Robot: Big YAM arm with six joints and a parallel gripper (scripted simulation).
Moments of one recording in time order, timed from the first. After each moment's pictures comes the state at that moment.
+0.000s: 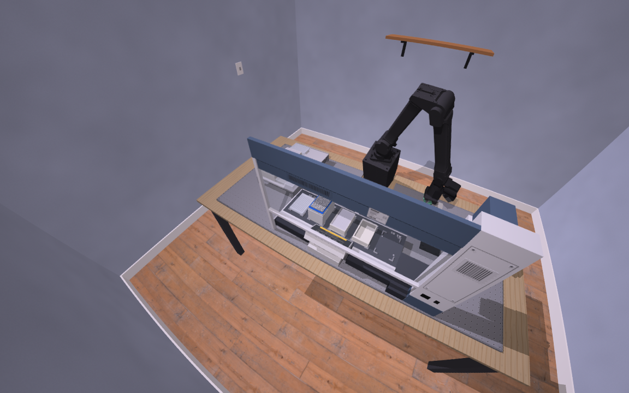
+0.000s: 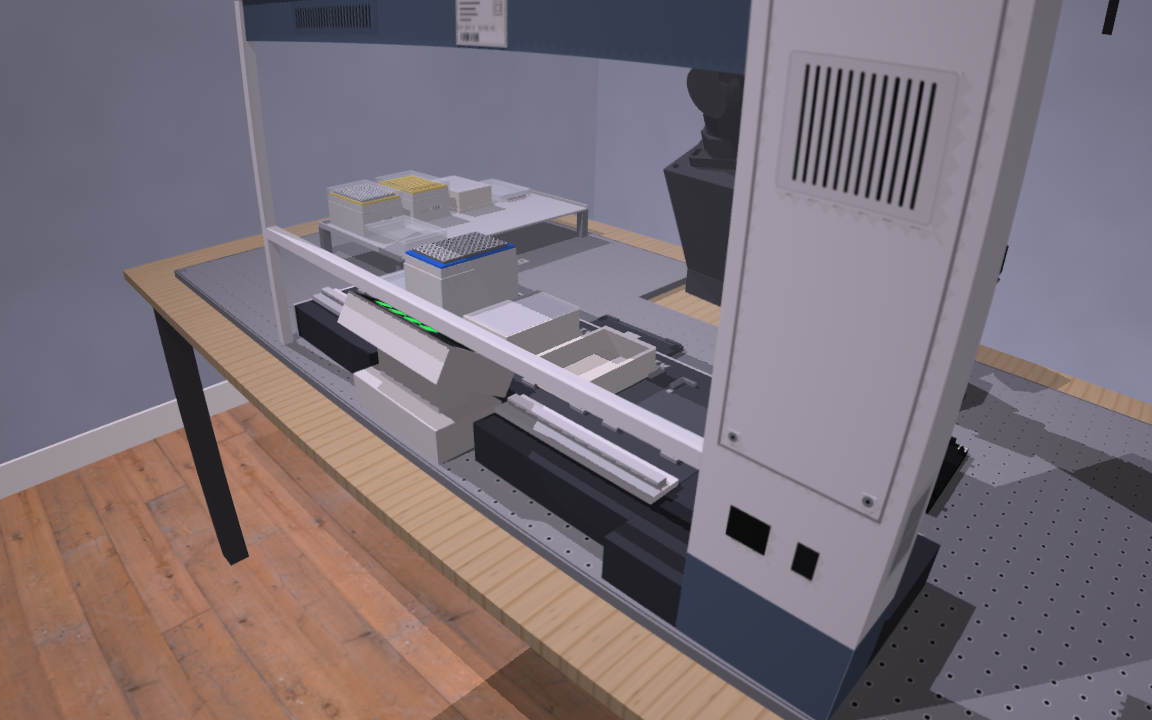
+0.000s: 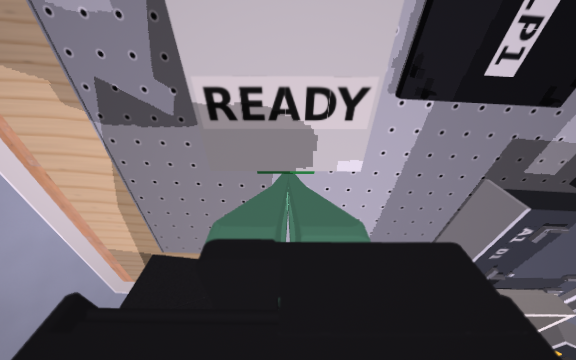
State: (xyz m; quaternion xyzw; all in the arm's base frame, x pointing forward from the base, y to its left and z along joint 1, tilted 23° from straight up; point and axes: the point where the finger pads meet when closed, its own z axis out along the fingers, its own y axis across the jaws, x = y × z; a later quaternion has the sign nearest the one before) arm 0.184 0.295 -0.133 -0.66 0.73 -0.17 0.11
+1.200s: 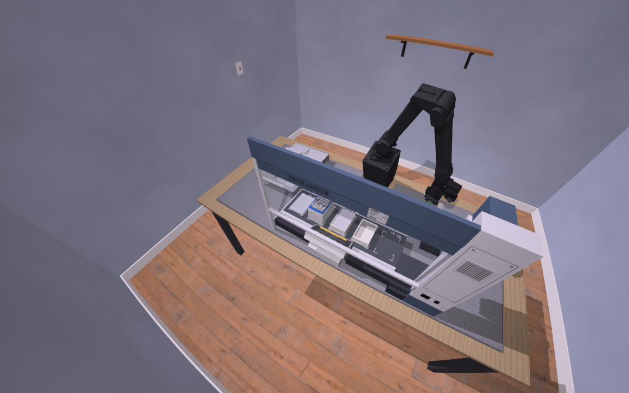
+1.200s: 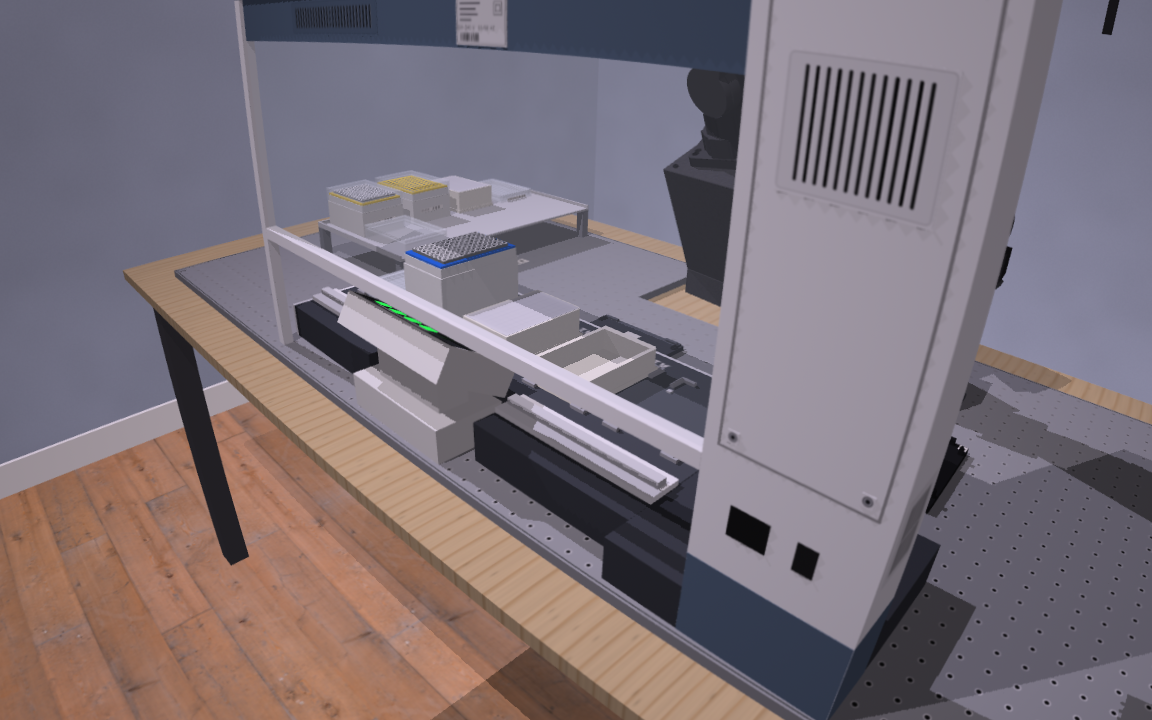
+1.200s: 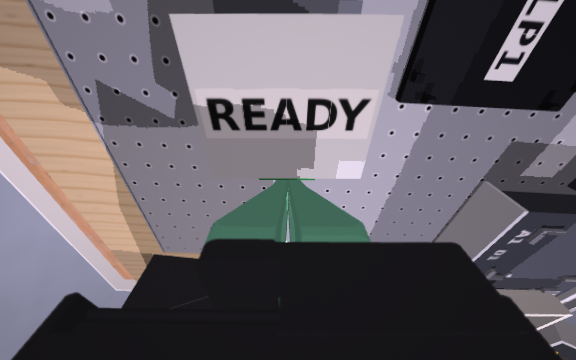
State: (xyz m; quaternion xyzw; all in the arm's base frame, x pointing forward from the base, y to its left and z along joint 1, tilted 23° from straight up) arm 0.184 0.298 -0.134 -0.66 0.73 -0.17 0.11
